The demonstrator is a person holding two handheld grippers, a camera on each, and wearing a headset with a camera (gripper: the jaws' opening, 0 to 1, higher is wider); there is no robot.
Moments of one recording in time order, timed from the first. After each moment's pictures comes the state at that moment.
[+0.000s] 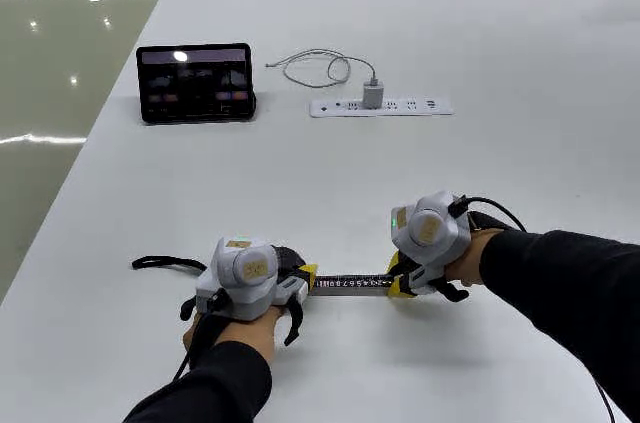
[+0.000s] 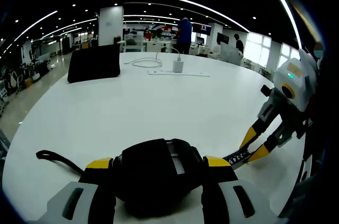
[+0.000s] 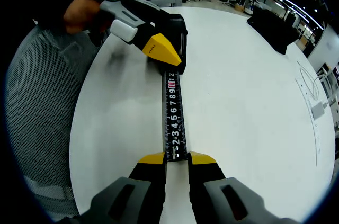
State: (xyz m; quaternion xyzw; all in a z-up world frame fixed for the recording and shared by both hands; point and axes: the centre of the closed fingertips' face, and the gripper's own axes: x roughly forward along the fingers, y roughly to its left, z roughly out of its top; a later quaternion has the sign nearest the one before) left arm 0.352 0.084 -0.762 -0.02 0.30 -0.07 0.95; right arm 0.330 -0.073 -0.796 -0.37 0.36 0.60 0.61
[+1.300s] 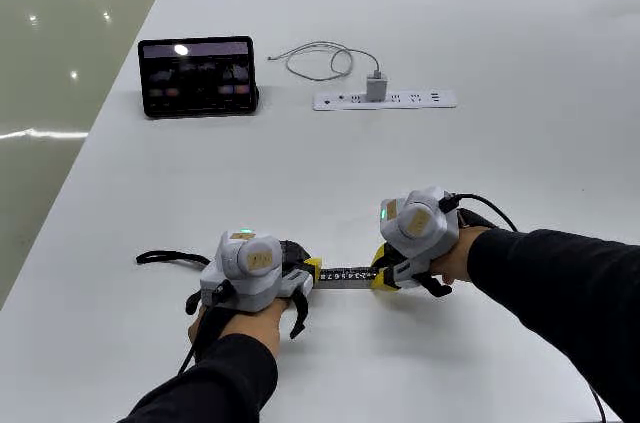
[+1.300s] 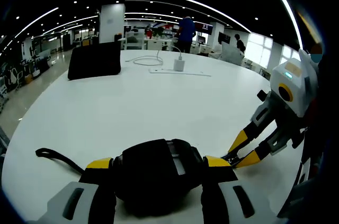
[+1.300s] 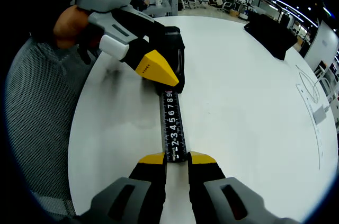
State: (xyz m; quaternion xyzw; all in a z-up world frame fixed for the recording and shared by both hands) left arm 0.352 0.085 -0.762 -0.03 0.31 -0.07 0.95; right arm 0.331 -0.039 -0.796 -0.34 0.35 0.60 0.64
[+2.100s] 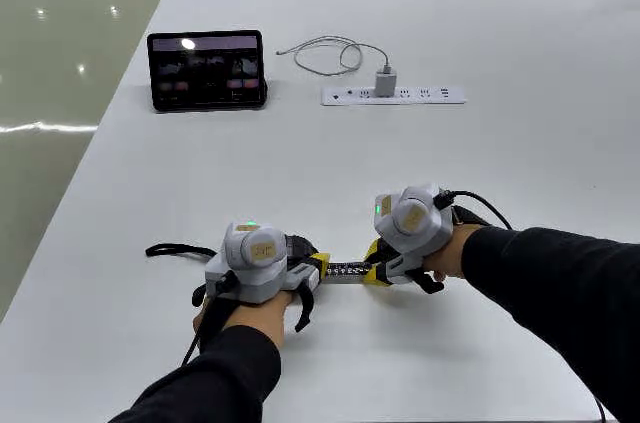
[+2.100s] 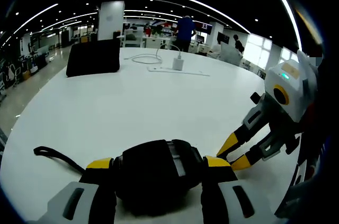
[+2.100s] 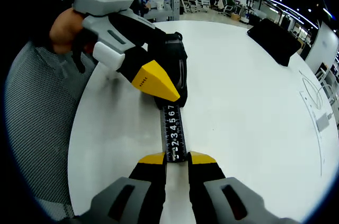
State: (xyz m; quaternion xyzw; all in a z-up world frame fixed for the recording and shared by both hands) left arm 0.350 0.086 -0.763 -0.04 0.32 -0.08 0.94; right arm 0.330 -0.017 -0.794 -0.32 0.33 0.61 0.64
